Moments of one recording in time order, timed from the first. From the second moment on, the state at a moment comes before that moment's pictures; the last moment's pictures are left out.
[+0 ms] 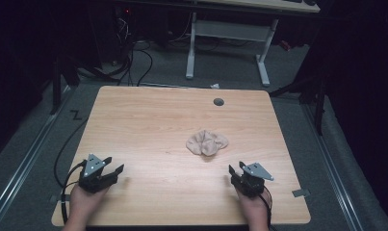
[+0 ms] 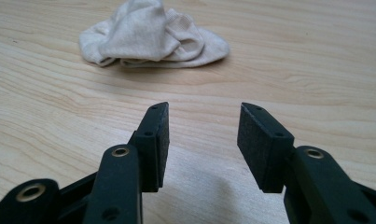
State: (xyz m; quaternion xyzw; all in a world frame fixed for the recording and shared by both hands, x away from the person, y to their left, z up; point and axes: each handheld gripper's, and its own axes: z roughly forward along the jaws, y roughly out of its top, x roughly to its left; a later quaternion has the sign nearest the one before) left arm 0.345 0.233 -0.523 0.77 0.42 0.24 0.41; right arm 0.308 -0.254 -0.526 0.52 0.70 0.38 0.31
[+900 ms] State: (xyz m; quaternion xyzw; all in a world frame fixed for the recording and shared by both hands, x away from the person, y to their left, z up) left arm 0.344 0.227 -0.523 0.78 0.42 0.23 0.40; right arm 0.311 -0.247 -0.524 0.48 0.73 0.38 0.31
